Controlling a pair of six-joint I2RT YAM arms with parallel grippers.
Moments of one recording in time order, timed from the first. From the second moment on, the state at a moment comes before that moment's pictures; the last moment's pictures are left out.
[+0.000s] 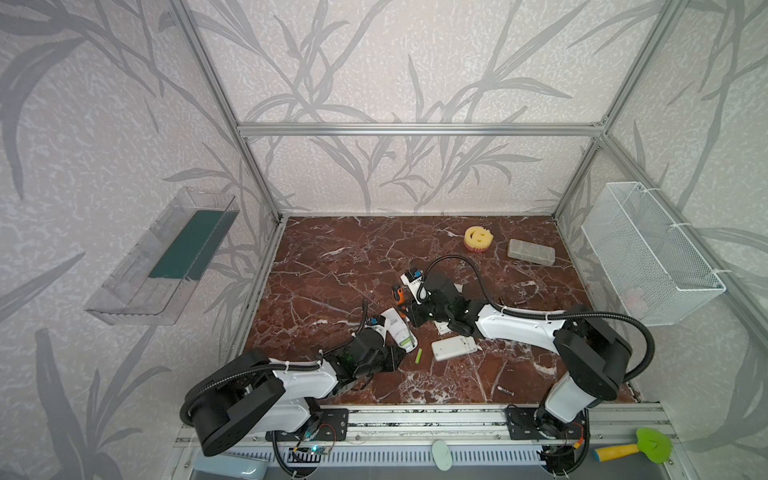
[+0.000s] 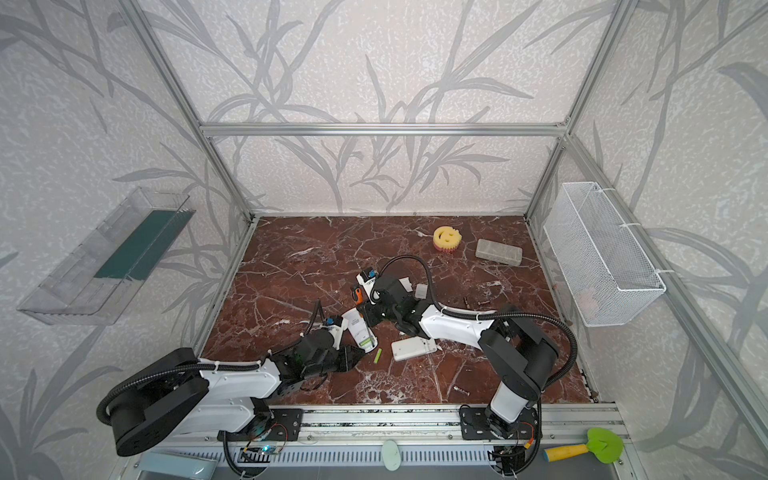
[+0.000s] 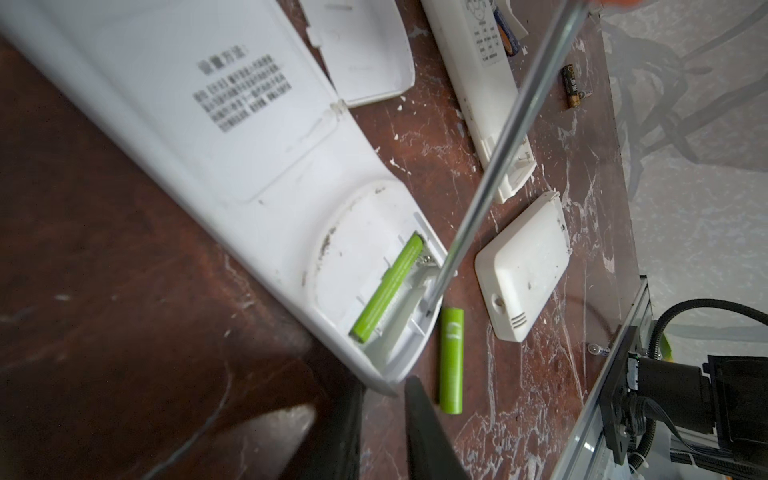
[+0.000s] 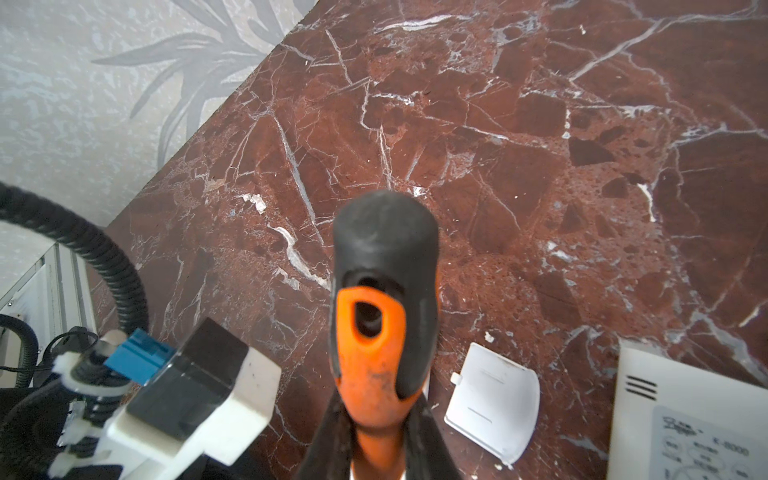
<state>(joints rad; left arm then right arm) -0.86 1.29 0.19 0.43 0.11 -0.89 0.86 1.67 0.93 0.13 -0.17 0.32</state>
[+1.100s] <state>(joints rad) -0.61 0.92 0.29 0.09 0.10 -0.72 0.87 1.70 0.91 0.27 0.21 0.29</state>
